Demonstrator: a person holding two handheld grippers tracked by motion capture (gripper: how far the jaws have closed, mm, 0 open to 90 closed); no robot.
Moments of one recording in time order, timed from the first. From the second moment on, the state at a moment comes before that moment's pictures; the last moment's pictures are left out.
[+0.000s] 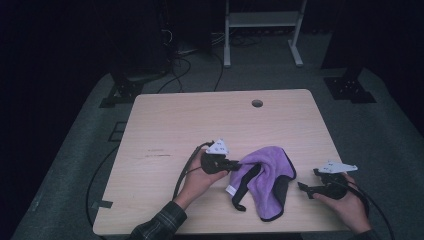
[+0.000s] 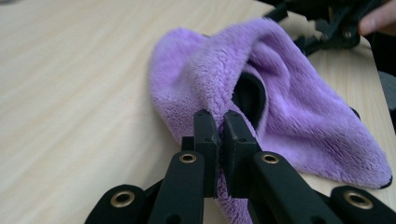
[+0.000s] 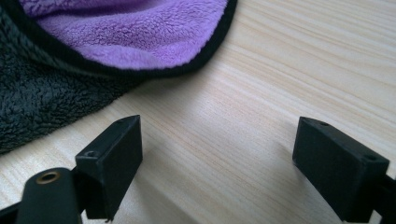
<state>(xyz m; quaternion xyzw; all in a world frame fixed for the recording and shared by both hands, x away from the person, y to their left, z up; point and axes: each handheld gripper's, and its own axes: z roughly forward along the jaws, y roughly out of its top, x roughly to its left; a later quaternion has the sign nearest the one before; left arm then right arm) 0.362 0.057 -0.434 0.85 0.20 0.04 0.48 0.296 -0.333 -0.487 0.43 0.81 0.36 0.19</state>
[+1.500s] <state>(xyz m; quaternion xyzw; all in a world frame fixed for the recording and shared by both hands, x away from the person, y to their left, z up) 0.387 0.176 -0.420 0.83 0.33 0.16 0.43 0.293 -0.290 -0.457 0.39 0.80 0.43 0.15</state>
